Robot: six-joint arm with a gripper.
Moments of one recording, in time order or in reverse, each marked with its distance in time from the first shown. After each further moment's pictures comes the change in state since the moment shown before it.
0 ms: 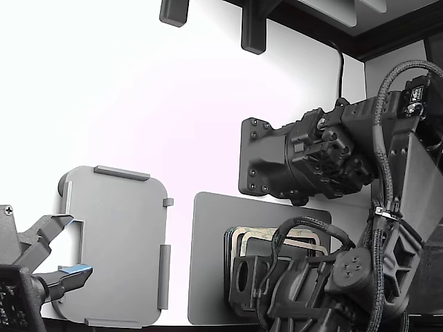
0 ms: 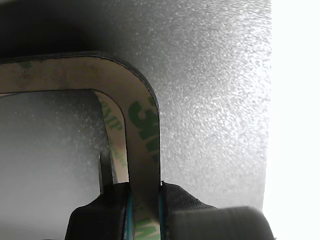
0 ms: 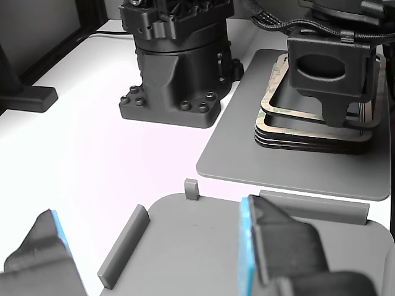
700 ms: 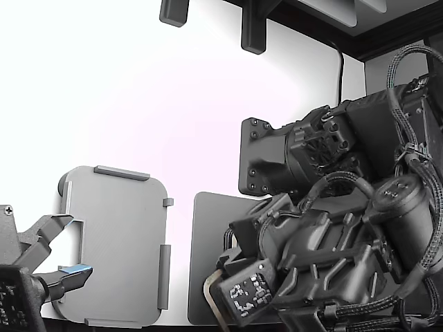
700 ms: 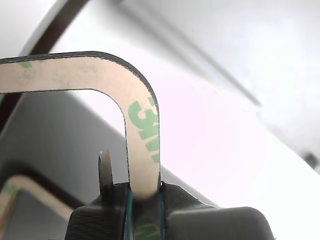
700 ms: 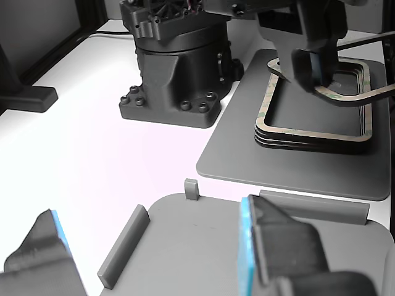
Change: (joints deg) arm -16.0 4.8 -15.0 8.1 3.3 34.3
